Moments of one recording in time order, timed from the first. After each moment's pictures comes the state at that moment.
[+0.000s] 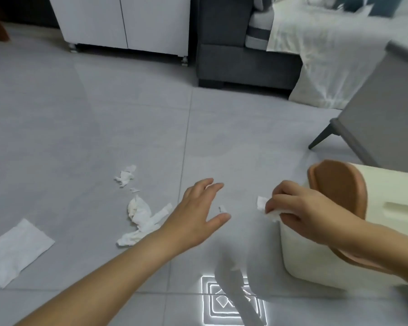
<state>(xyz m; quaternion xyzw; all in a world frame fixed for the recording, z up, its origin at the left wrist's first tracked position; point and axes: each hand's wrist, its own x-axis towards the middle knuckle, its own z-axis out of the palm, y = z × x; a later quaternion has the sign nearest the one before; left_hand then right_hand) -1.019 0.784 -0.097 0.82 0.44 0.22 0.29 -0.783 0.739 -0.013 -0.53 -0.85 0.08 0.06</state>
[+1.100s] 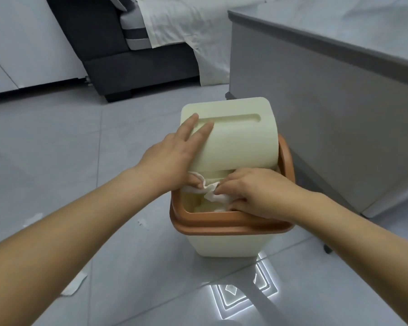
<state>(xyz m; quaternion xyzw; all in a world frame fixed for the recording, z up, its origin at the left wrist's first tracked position) -0.784 0.808 0.003 0.94 0.34 0.04 0.01 -0.618 0.687 -0.022 -0.59 -0.80 0.09 0.08</state>
